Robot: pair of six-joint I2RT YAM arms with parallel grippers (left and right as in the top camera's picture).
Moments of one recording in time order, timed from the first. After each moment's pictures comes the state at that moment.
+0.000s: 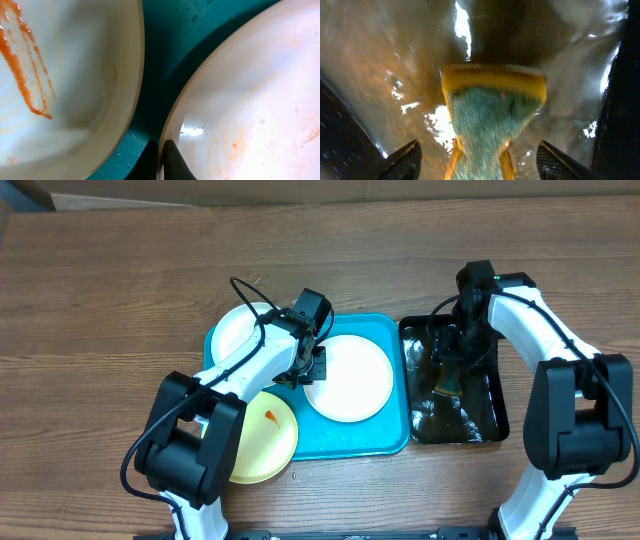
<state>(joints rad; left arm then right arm) -0.46 1.93 1.26 -0.79 0.00 -0.47 0.09 1.97 1.39 -1.07 -0.08 0.27</state>
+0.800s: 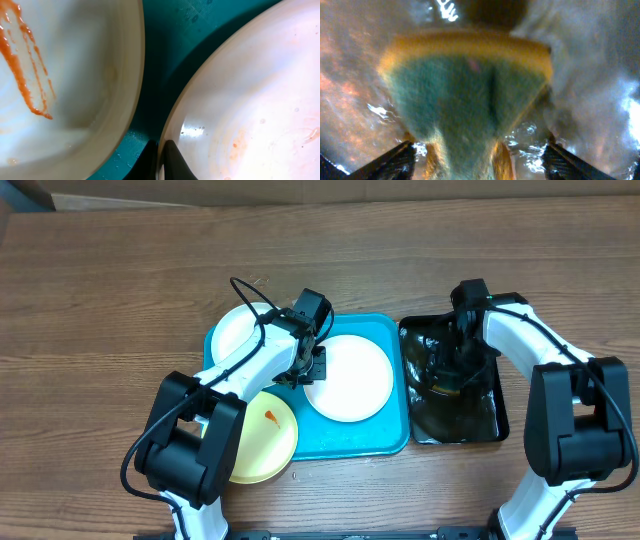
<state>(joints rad) -0.46 1.93 1.26 -0.79 0.00 -0.47 0.11 1.94 1.24 -0.98 -0.07 0.34</state>
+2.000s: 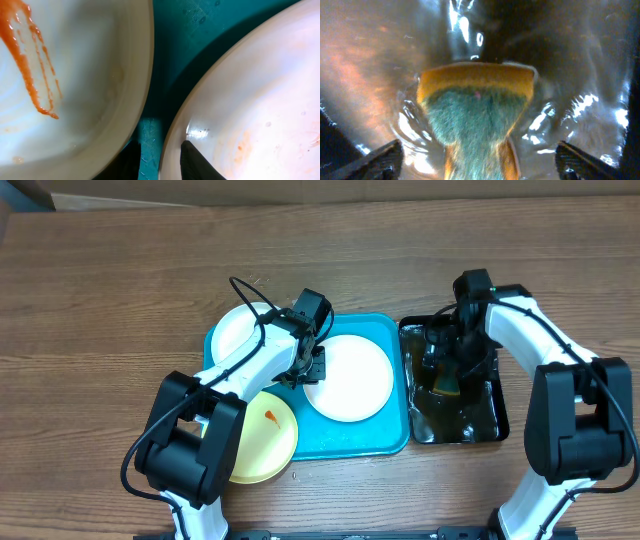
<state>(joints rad) -0.46 1.93 1.26 -0.79 -0.01 -0.48 0.10 1.94 1.32 -1.00 -0.08 0.33</state>
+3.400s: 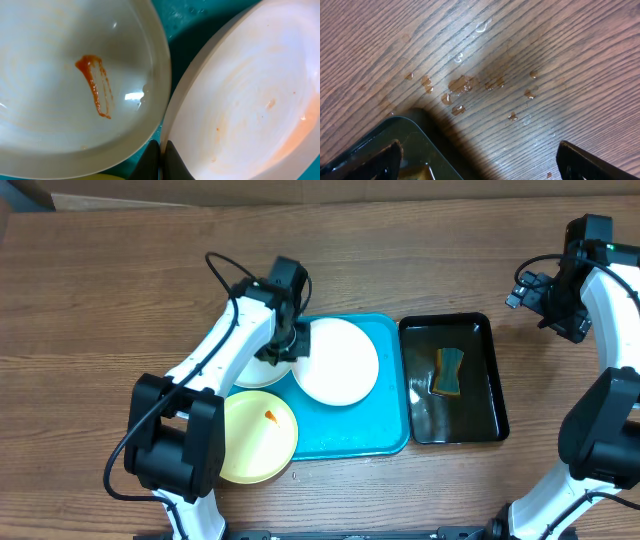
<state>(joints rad) -0.35 1.93 1.48 -1.00 0.06 -0.32 -0.23 1.94 1.66 -1.10 0.03 0.37</state>
